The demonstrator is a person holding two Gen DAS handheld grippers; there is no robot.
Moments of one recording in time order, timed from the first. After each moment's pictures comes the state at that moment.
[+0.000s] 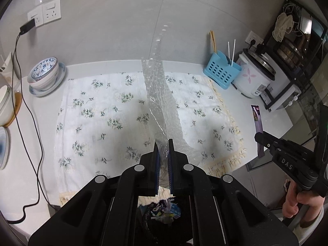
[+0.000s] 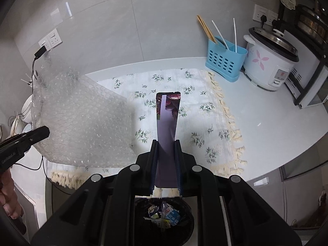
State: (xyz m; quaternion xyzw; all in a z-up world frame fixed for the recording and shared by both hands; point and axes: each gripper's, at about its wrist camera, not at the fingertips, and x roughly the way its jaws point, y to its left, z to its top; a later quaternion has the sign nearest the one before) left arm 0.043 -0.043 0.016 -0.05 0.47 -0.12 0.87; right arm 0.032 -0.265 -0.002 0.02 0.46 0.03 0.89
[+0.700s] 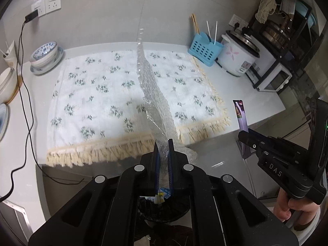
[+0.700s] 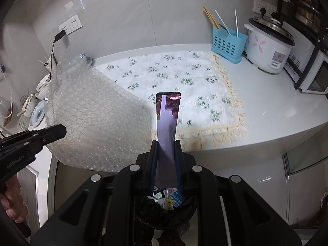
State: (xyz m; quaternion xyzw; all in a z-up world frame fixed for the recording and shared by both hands) left arm -0.068 -0.080 -0.001 -0.05 0.49 -0.14 0.86; right arm -0.077 -0.269 -0.018 0.02 0.47 0.06 0.88
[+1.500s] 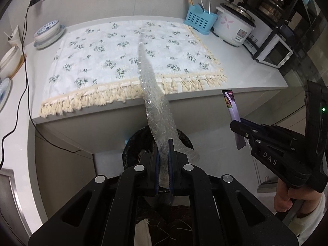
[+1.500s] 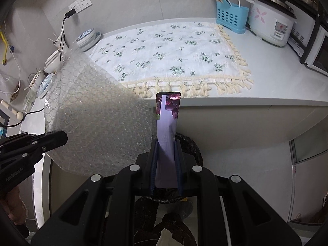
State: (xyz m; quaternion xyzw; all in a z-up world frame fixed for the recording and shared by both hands) left arm -0.166 -0.109 -0.055 -0.03 0.53 -0.12 0.84; right arm -0.160 -0.290 -0.083 0.02 0.51 0.10 0.85
